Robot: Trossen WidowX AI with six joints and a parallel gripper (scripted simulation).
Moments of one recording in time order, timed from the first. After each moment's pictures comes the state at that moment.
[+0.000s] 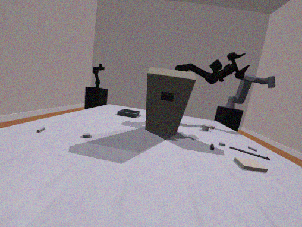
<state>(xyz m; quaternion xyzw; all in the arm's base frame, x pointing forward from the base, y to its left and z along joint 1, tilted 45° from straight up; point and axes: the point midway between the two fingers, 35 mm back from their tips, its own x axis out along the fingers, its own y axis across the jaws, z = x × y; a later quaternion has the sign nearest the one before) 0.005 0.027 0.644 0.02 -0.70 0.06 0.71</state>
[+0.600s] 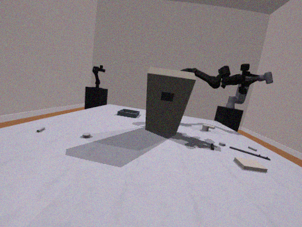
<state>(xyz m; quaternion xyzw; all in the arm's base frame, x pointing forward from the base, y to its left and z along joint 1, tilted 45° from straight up) 0.075 0.137 0.610 -0.14 -0.62 0.20 0.74</state>
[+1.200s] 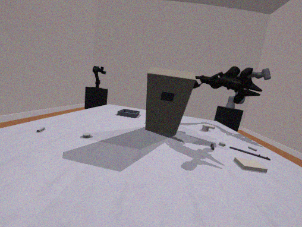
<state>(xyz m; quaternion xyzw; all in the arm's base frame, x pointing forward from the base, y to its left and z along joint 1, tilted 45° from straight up) 0.285 0.118 0.469 -0.13 -0.22 0.29 0.92</state>
